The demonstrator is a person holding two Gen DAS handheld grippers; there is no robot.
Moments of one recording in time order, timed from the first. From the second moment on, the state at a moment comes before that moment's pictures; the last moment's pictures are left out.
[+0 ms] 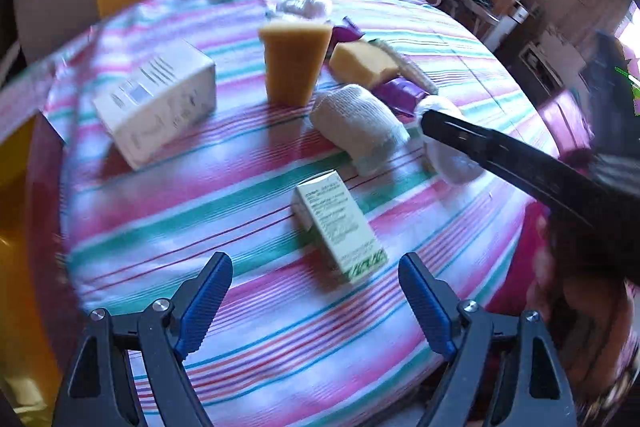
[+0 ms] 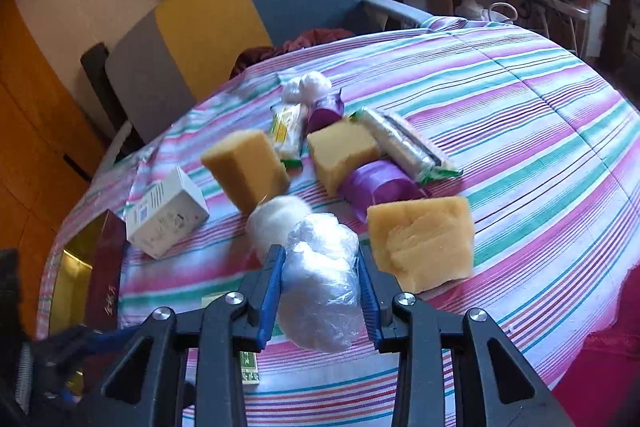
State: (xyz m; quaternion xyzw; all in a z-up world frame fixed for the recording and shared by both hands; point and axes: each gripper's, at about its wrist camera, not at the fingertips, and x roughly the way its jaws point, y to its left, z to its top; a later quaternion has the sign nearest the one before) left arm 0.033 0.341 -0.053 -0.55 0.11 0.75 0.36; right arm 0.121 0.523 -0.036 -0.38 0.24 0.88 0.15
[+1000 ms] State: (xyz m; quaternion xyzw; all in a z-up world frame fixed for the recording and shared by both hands) left arm 0.056 0.294 -0.073 -0.47 0.13 0.79 0.38; right arm 0.109 0.508 -0.038 -0.39 0.21 0.89 0.11
